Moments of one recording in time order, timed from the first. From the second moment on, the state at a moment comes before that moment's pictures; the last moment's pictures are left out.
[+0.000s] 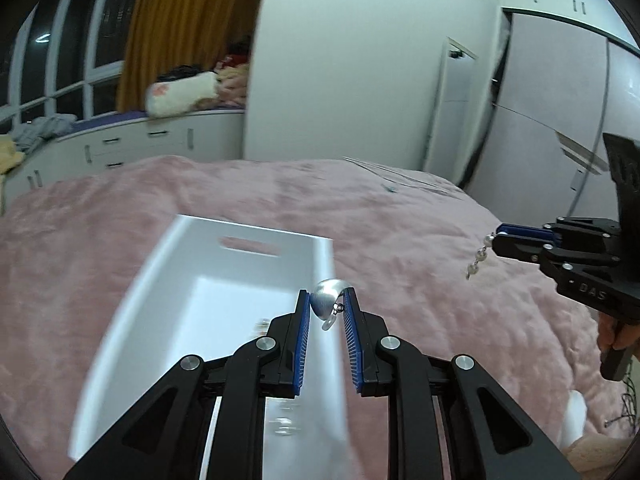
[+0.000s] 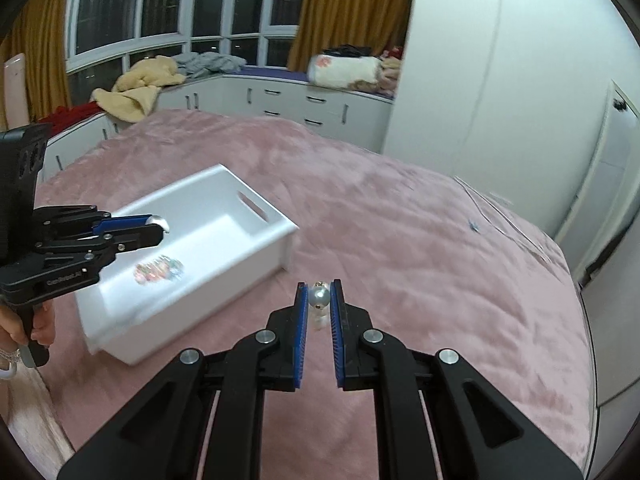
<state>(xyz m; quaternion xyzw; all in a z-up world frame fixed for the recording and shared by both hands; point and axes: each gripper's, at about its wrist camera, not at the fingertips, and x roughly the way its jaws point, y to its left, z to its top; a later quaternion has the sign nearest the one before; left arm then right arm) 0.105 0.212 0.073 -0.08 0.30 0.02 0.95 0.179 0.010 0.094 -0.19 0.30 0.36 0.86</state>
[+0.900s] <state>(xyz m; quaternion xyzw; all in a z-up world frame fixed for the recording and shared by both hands) 0.097 0.289 0.045 -0.08 0.37 0.11 0.92 0.179 0.156 0.078 -0.17 0.32 0.43 0.82</state>
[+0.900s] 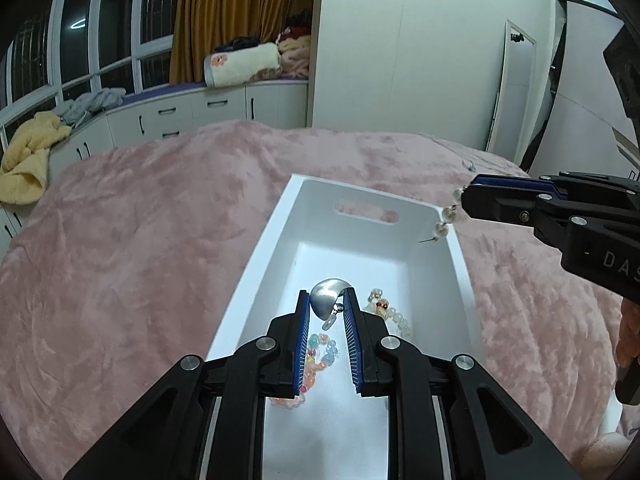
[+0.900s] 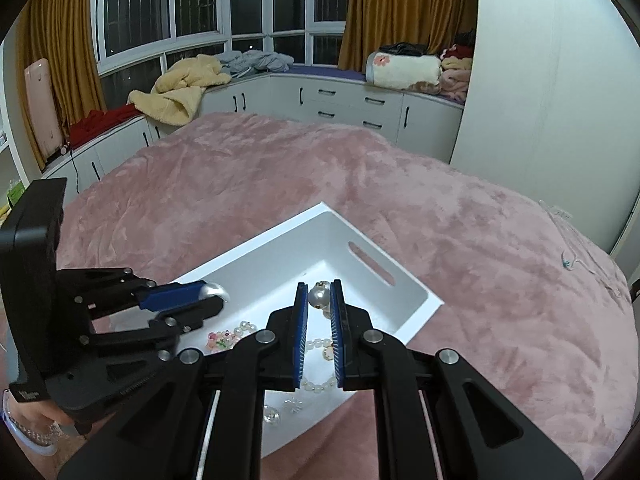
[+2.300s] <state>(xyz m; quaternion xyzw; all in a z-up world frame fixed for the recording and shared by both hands) 0.085 0.291 0.071 -0.10 0.34 0.16 0.92 0.159 0.110 0.088 -0.14 0.26 0.38 0.88</state>
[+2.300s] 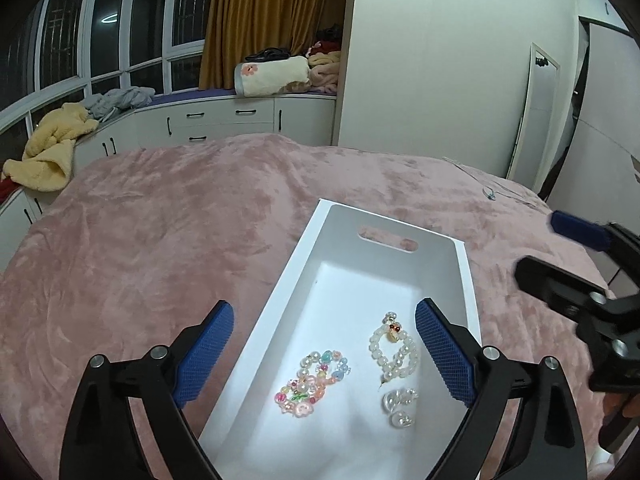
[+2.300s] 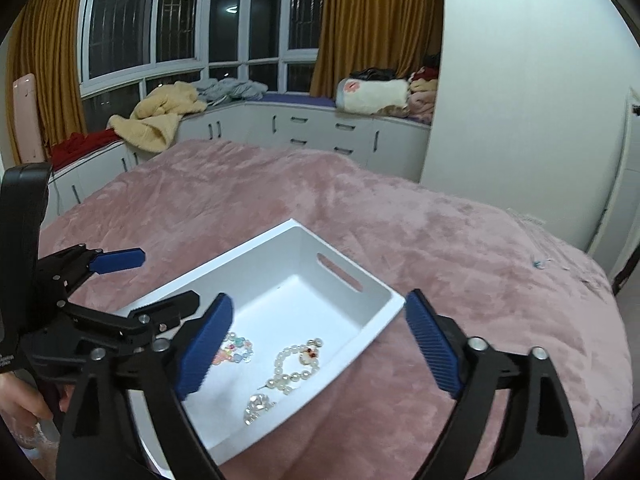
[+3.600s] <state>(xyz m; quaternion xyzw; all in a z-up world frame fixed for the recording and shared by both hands) 0.027 0.280 0.037 -0.07 0.32 0.18 0.93 0.060 0.090 0.035 -0.15 0.22 0.36 0.90</state>
